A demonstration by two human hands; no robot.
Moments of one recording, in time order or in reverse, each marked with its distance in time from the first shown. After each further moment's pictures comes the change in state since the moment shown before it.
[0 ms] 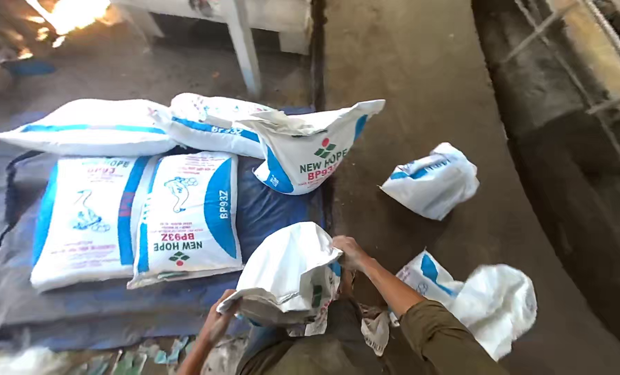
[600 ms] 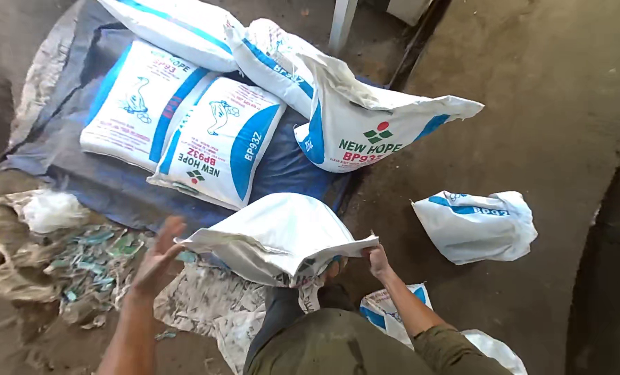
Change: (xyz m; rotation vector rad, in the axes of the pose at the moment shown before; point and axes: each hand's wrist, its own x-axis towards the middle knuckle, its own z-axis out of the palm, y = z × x) left_hand -0.059 -0.007 -0.005 -0.170 0.471 -0.037; right_hand -0.029 0.075 -0.019 0.981 0.232 0.443
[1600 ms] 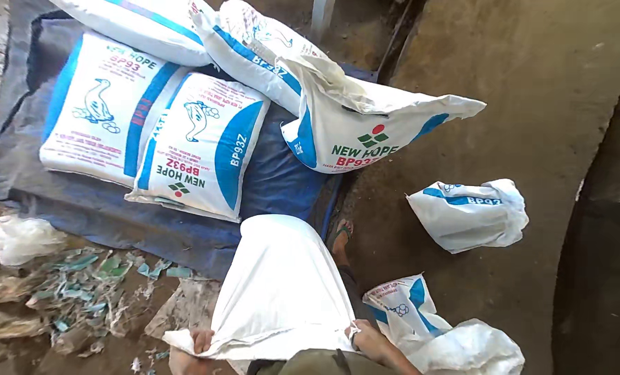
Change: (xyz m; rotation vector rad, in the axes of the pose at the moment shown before) left_hand -0.085 -0.056 0.084 -0.812 0.506 -0.467; right_hand -0.110 0.011 0.017 -0.803 -0.640 0.453
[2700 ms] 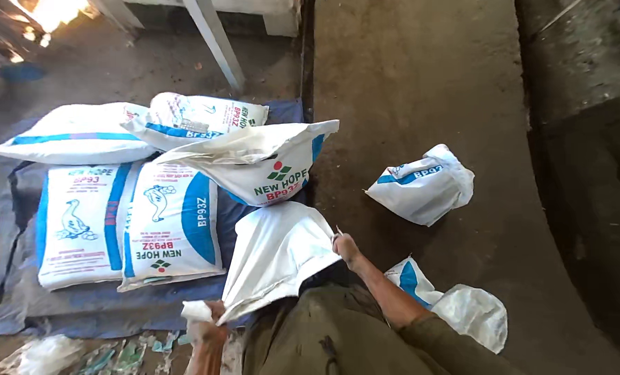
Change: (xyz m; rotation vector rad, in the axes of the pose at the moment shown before) left_hand -0.086 -0.035 0.309 0.240 -0.248 0.205; right_hand -0.073 -0.039 -0.258 0.737 0.635 -0.231
